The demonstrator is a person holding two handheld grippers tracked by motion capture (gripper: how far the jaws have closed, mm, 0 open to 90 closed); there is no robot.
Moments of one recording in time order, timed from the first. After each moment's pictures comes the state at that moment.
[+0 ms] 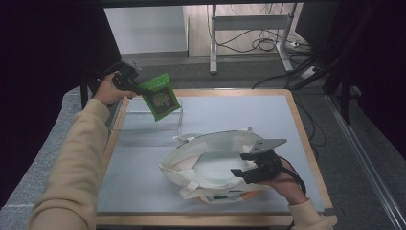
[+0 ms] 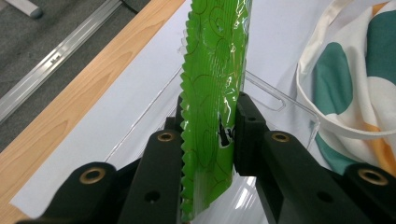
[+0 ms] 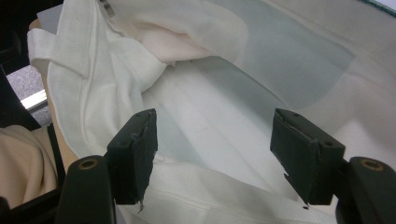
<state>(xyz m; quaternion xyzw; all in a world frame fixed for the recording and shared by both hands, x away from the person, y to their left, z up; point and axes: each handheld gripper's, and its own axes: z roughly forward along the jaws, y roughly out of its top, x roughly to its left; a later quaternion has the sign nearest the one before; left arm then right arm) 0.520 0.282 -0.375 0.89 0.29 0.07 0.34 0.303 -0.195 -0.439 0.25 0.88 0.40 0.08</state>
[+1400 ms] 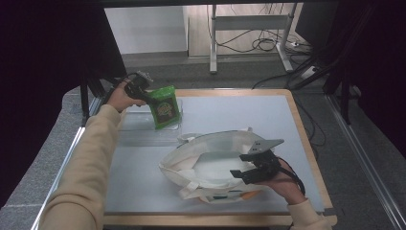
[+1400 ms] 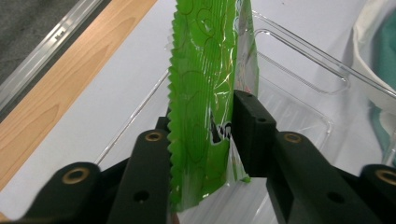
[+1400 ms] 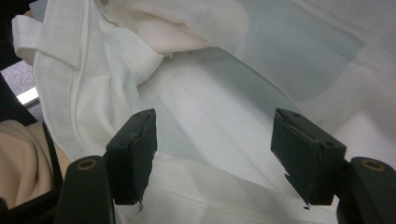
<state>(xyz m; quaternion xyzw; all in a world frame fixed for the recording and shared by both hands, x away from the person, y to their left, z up) 0.540 0.260 -0.427 0.91 0.30 0.08 0.28 0.306 -0.193 -0.445 0.25 0.88 0.39 0.07</state>
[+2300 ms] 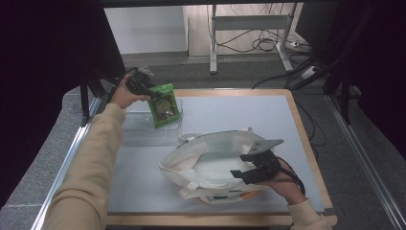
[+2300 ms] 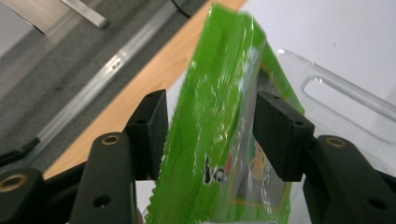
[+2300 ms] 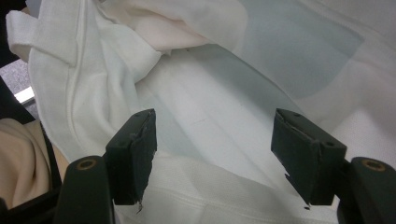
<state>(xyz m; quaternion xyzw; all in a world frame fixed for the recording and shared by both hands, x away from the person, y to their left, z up) 0.549 0.258 -0.417 0.88 0.32 0.18 0.31 0.306 -0.193 -0.446 0.26 0.88 0.39 0.07</state>
